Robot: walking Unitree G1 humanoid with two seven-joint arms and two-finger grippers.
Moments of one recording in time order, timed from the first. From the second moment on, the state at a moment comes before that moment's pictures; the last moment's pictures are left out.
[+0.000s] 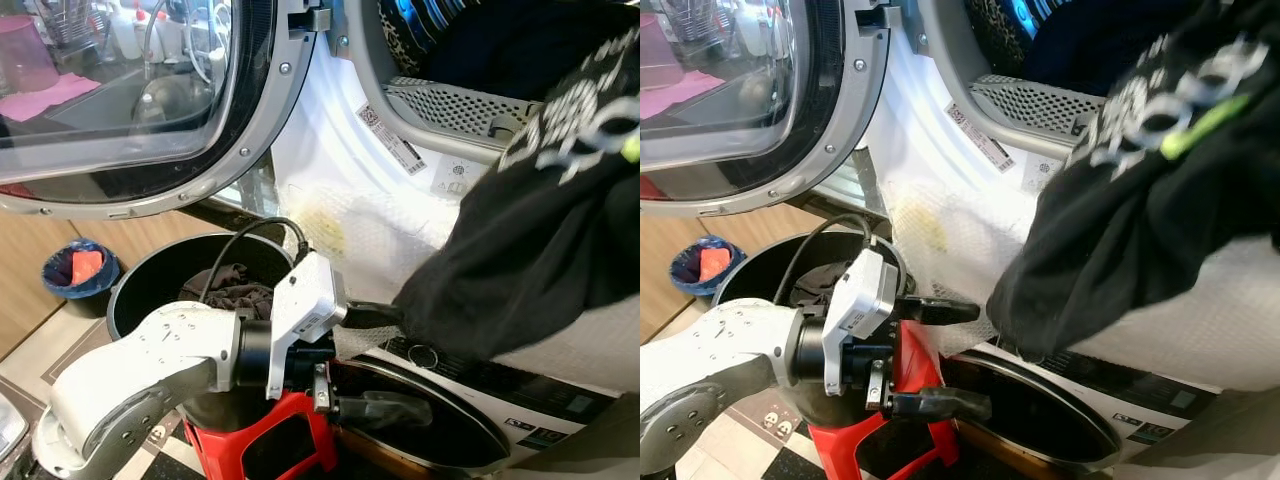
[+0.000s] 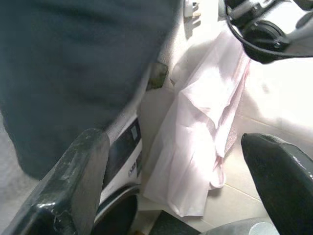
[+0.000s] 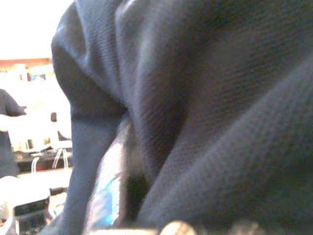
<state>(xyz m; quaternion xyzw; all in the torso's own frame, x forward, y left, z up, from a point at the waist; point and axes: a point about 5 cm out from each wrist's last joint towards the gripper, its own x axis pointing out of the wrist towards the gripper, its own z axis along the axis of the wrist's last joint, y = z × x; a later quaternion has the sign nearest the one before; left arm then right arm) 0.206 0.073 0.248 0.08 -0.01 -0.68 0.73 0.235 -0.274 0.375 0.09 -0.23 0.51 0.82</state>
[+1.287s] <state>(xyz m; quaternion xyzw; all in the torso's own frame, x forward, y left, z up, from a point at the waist) 0.203 0.069 0.252 0.04 -0.04 -0.60 0.80 0.373 -0.171 0.489 0.18 -0.26 0.11 0.94</state>
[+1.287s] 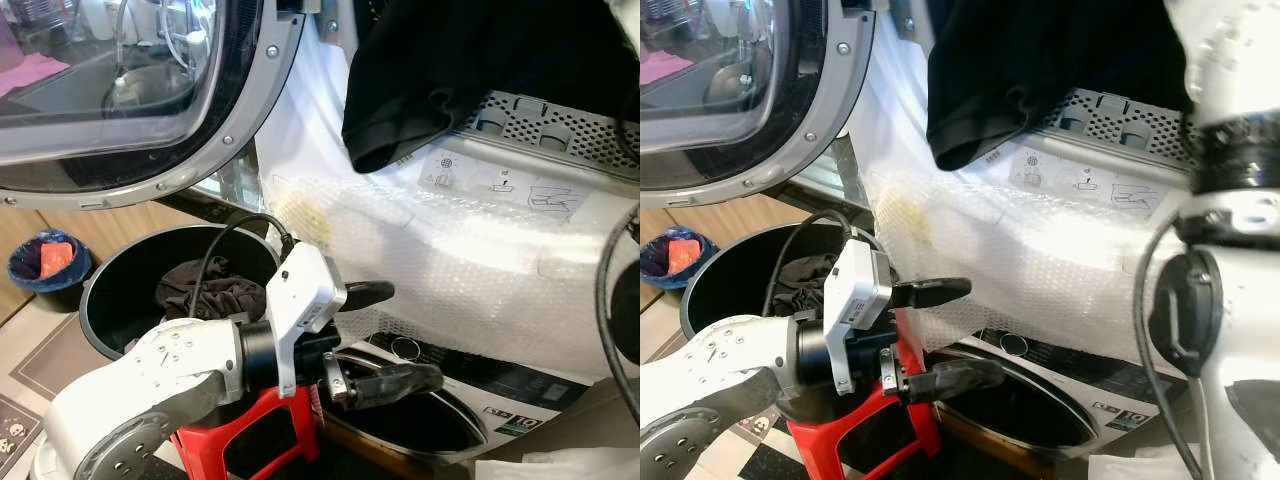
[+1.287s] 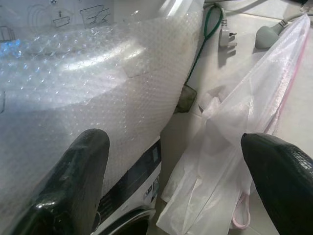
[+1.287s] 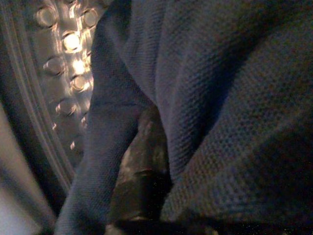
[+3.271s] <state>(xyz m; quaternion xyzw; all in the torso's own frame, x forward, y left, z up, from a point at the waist) 0.176 0.060 0.247 -0.06 -0.02 -0.49 0.87 0.397 -0.111 0.472 0.13 -0.23 0.07 0.96</state>
